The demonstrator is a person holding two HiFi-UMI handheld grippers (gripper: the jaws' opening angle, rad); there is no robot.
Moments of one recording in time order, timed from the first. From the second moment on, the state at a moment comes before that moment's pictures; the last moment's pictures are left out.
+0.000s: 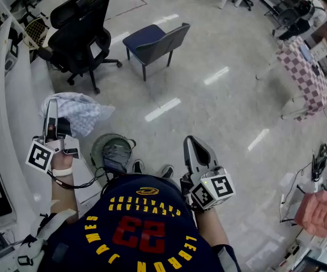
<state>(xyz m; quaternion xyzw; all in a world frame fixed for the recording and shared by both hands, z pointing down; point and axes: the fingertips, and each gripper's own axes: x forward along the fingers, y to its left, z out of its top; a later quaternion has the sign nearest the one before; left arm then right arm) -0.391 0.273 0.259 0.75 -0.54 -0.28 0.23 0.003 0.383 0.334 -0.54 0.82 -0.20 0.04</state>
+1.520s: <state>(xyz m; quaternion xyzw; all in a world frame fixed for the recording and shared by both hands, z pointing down) -0.412 0.188 0.305 0.79 -0.53 -0.21 0.23 -0.030 0.300 0.372 -0.57 0.78 -0.25 0.02</state>
